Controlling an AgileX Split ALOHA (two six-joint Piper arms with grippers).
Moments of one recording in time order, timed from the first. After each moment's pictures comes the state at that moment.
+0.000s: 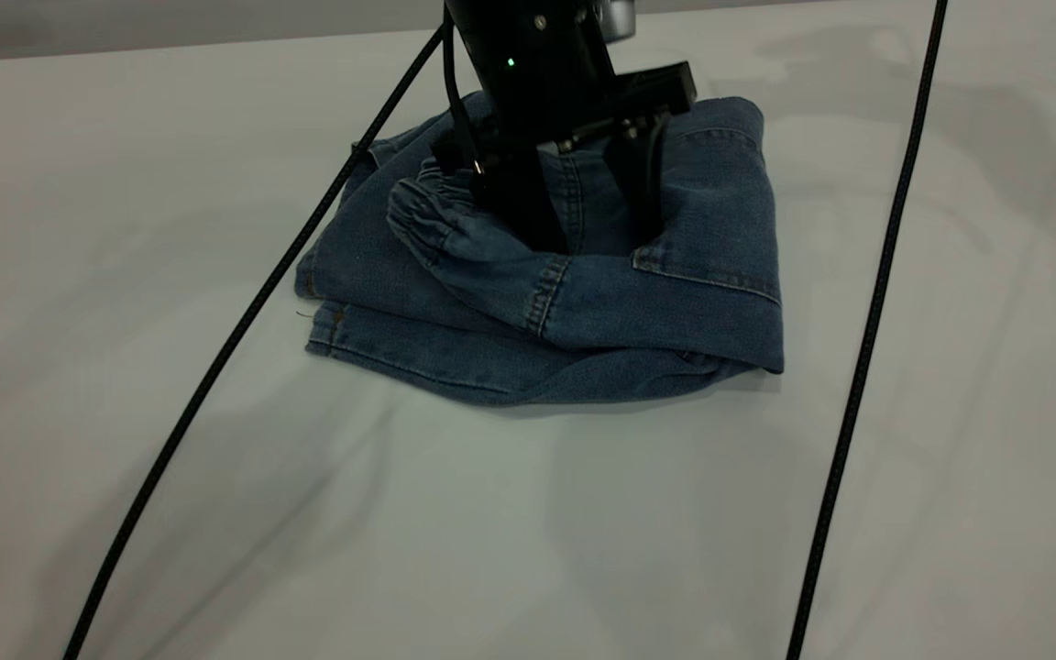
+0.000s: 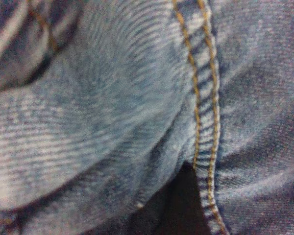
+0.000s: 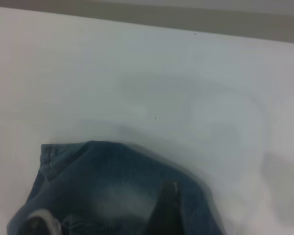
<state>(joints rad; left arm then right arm) -0.54 2.54 -2.06 -0.40 1.22 -0.09 0.06 2.42 -2.26 0.60 1.07 -0.32</state>
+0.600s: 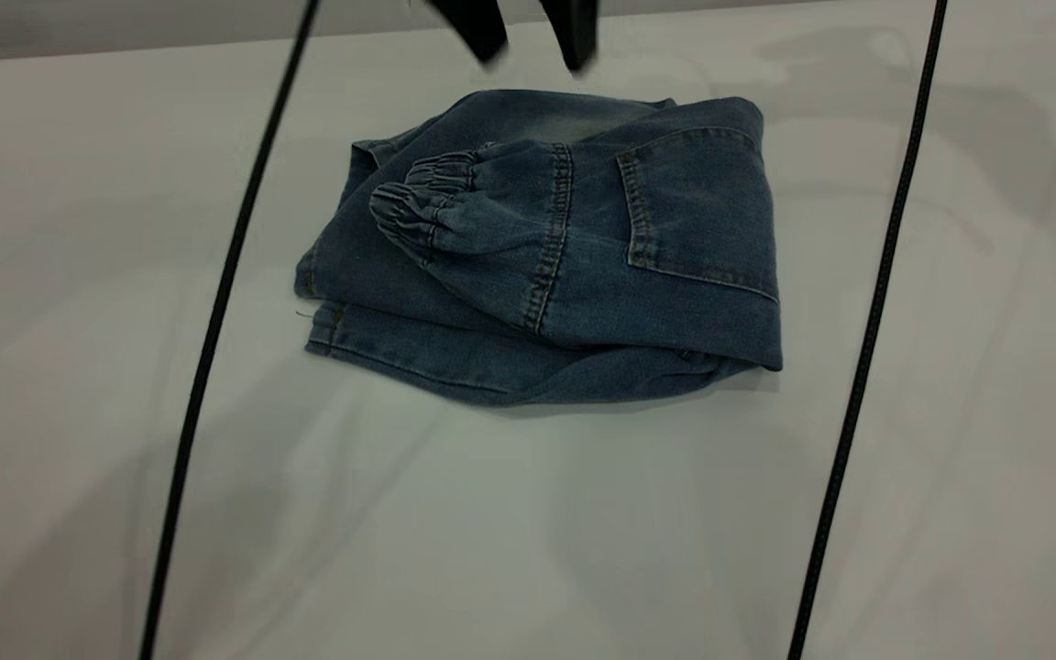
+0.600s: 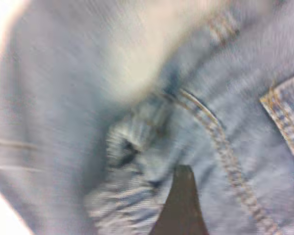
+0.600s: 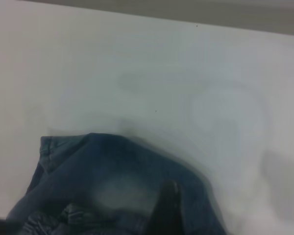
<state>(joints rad) -0.51 2.39 -2.19 -0.14 1.23 0.09 0.06 2.42 -2.26 0.60 1.09 -0.32</state>
